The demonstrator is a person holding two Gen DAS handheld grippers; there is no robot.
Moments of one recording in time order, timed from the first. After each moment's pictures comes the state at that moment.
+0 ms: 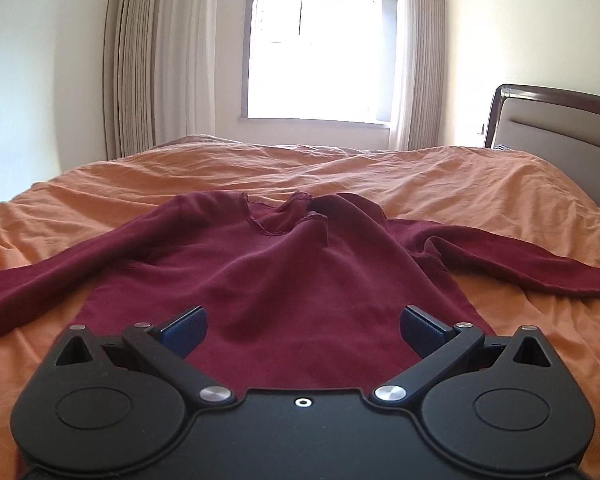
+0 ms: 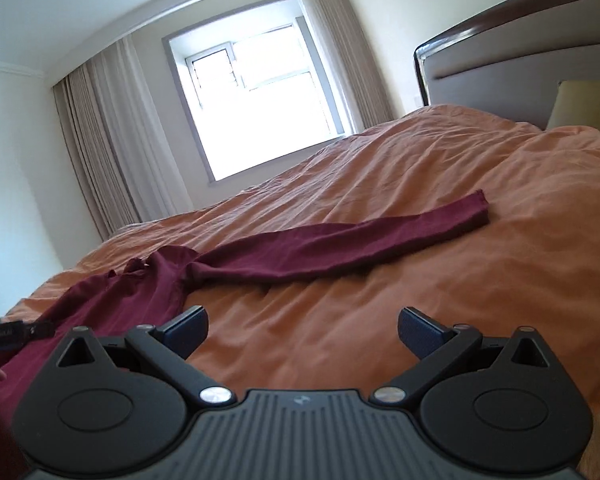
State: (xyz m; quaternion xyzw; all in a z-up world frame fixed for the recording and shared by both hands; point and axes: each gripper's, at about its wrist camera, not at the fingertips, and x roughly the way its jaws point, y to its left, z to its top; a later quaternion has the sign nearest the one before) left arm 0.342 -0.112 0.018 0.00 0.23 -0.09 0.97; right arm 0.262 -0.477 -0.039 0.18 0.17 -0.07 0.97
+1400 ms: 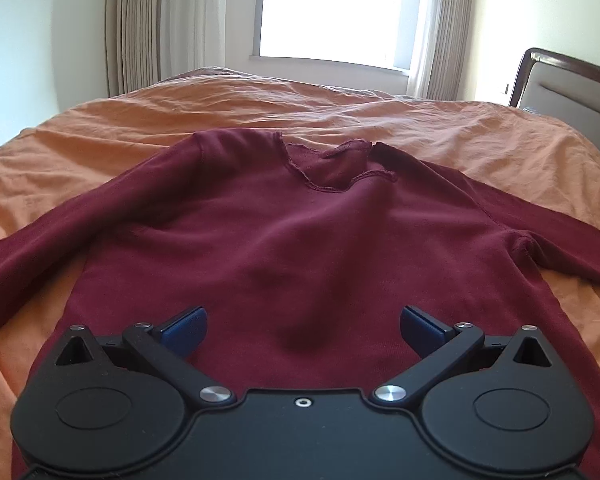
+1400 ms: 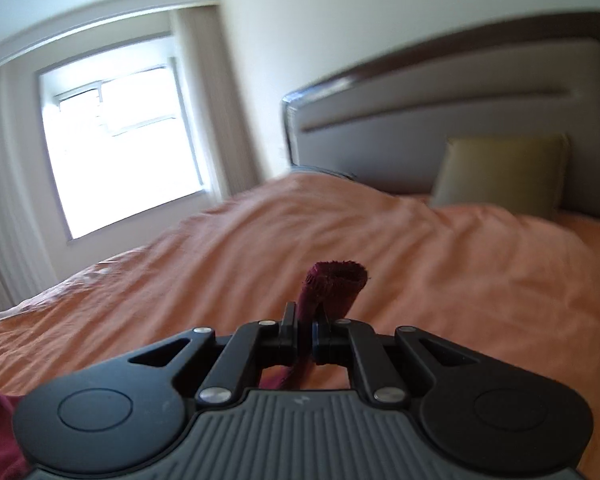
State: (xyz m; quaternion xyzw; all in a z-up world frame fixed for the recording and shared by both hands) left arm 0.424 -0.061 -0.005 -0.02 0.32 -0.08 0.94; right arm 0.379 -0.577 0.036 0.17 0.12 -0.27 0.94
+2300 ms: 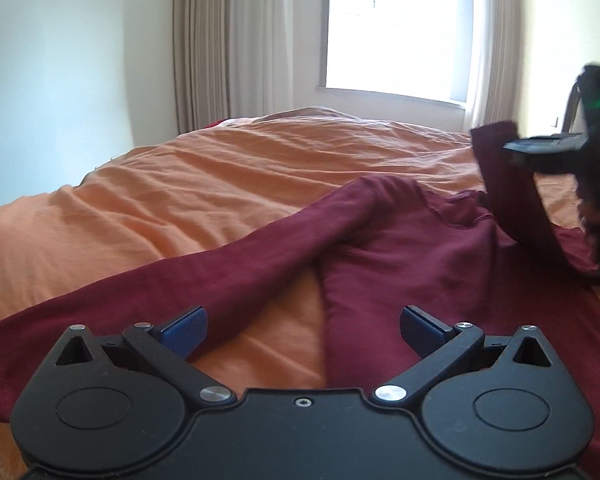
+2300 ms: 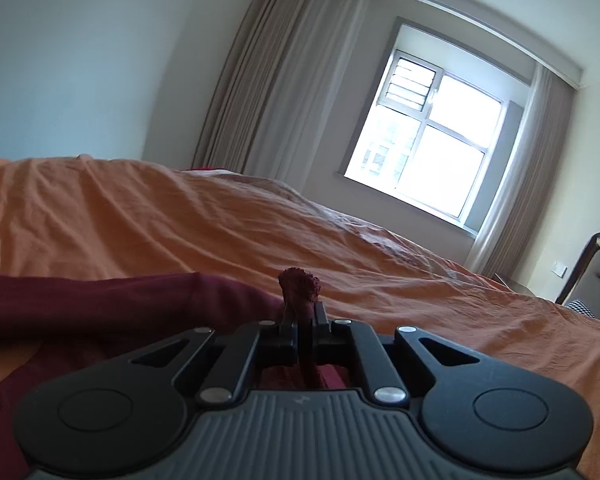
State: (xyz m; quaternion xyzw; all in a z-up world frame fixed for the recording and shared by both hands) left arm 0.343 0.083 0.048 -0.01 0.29 0.01 0.96; right arm 0.528 -0.071 0.018 -0.19 0.16 0.07 0.97
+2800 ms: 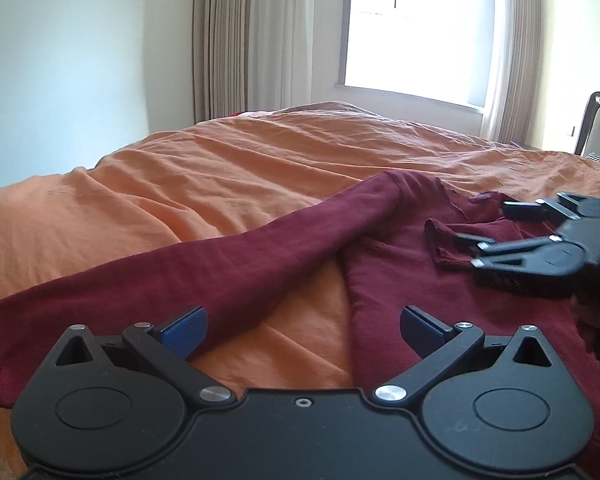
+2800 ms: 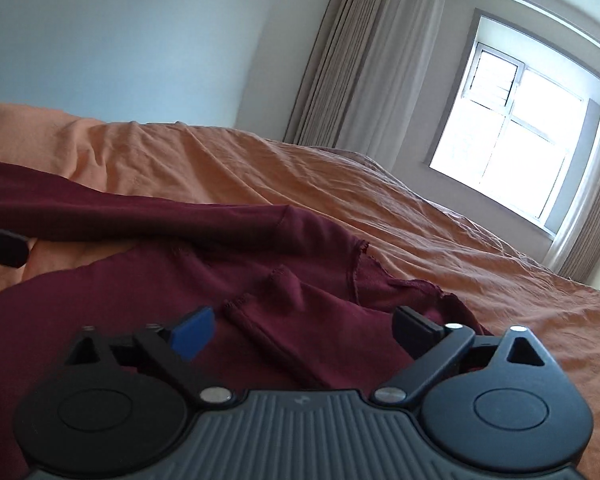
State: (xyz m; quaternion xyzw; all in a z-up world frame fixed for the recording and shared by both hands) left arm 0.348 0.088 0.034 -0.02 0.29 0.03 0.96; right arm 0.463 -0.136 -0.003 -0.19 0.18 0.20 0.94
